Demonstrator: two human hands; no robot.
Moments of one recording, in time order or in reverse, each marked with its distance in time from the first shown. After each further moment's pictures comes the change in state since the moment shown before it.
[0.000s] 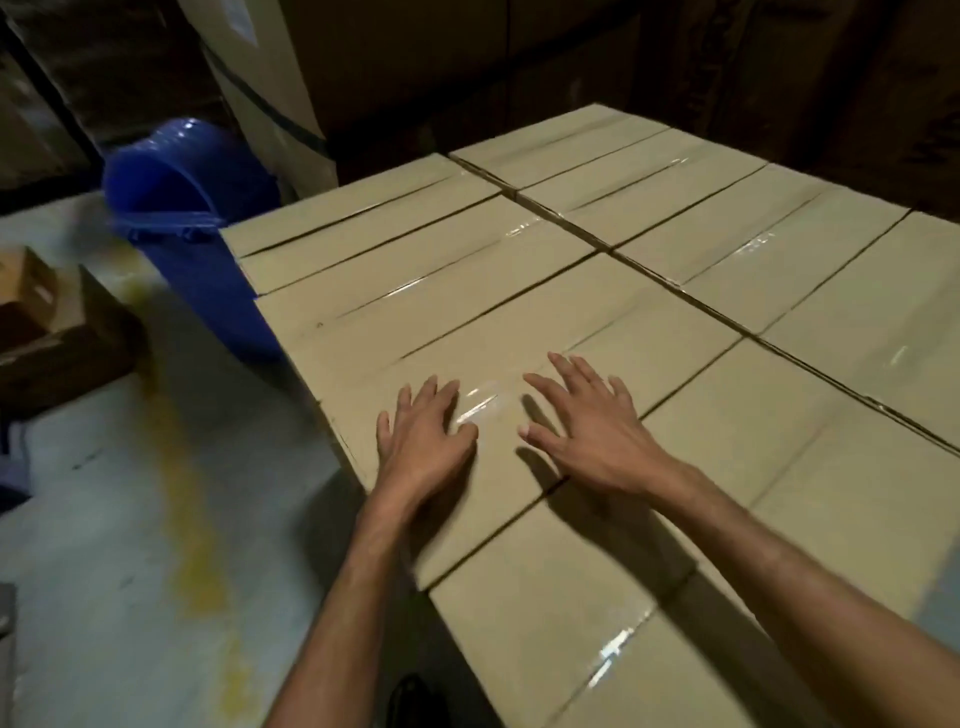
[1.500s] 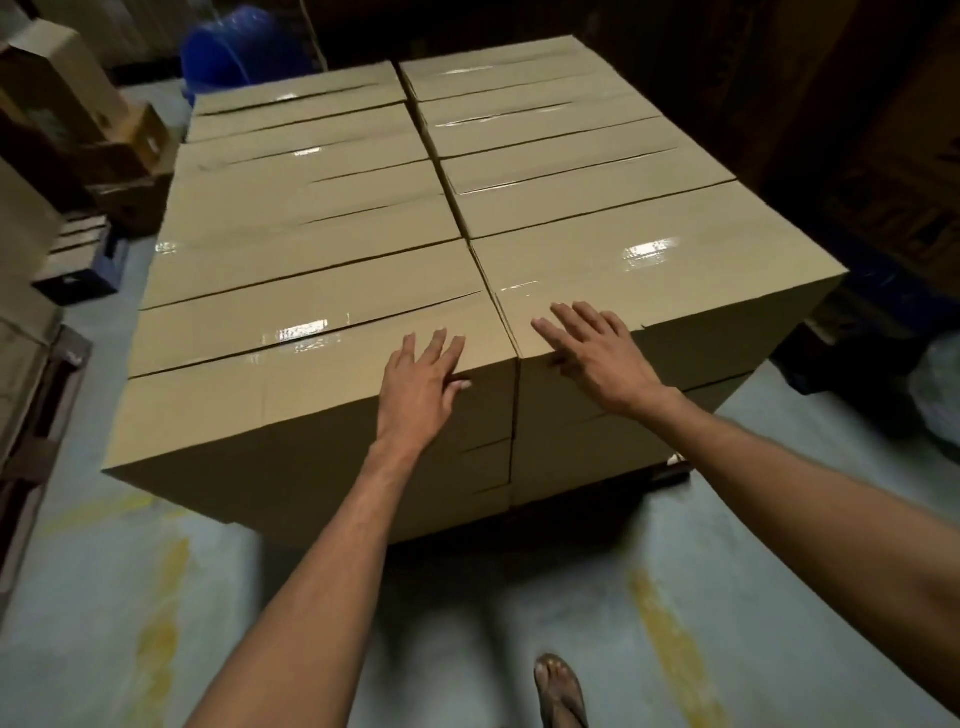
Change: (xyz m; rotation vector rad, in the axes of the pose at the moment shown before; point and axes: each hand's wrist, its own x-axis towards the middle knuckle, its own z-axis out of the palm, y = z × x) left_hand -0.163 0.379 0.329 0.638 0.129 -0.113; right_hand -0.171 0.494 -0.111 -0.297 0.007 -0.520
